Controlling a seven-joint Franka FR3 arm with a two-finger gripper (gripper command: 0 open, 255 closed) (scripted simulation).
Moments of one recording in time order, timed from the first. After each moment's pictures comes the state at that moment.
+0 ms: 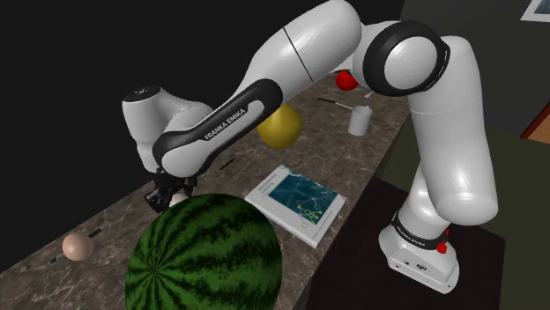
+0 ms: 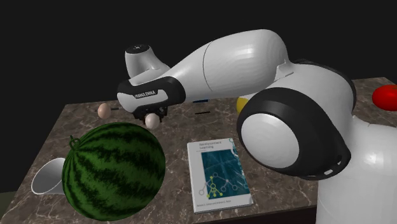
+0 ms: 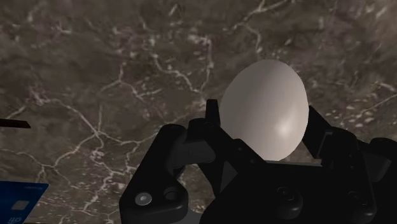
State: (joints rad) arm 0.34 0.50 0.38 -1.67 -0.20 2.22 0.65
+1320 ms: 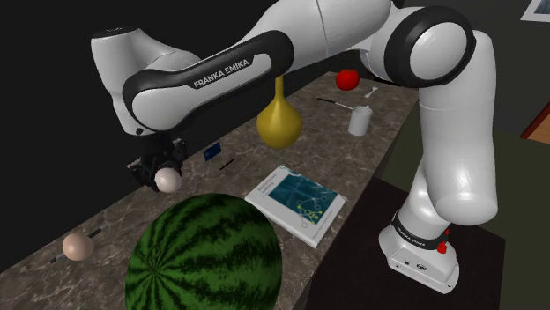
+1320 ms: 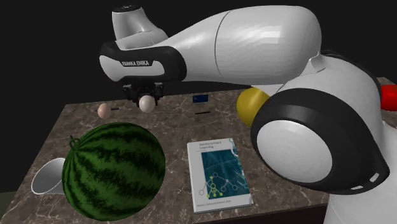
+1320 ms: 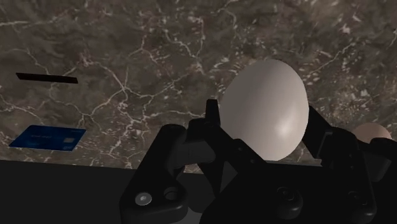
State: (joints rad) arm 0.34 0.41 0.41 -1.53 -0.16 1.99 0.63
